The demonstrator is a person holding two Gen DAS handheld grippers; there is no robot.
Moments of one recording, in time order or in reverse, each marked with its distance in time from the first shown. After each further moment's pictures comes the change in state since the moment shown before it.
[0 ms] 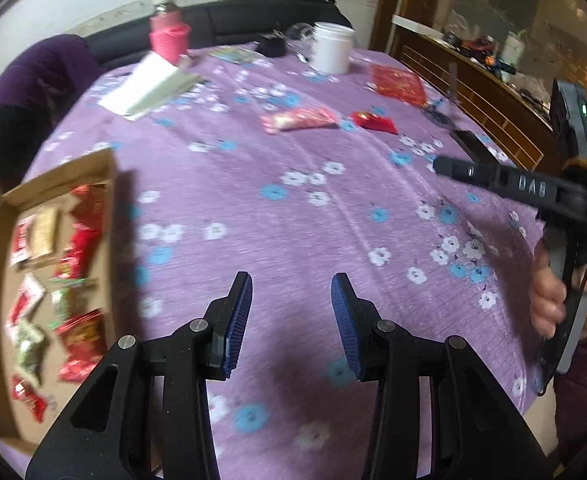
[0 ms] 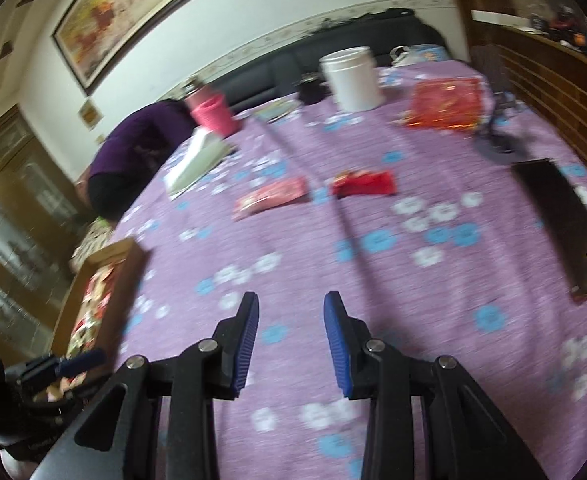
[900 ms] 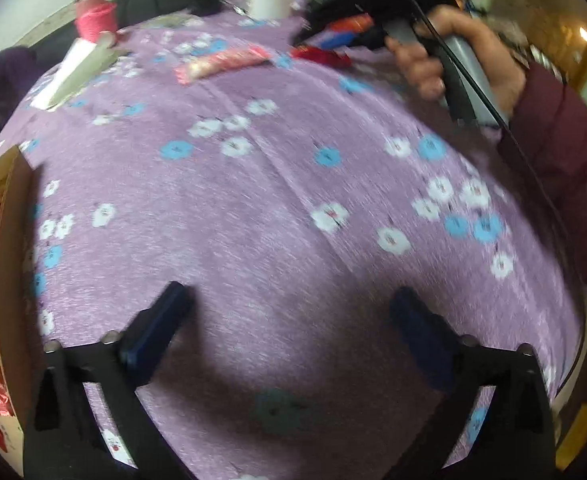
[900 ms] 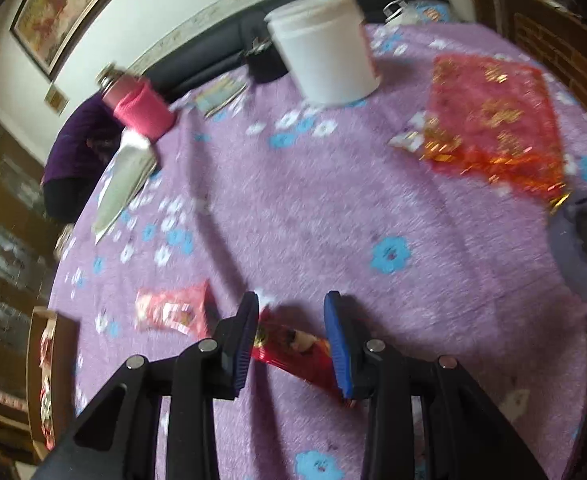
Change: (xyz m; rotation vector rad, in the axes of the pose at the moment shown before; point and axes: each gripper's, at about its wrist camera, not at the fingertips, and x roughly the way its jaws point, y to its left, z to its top) left arm 0.064 -0.047 -0.018 0.154 0.118 -0.037; right arm 0.149 -0.058 0.122 0.017 0.203 0.002
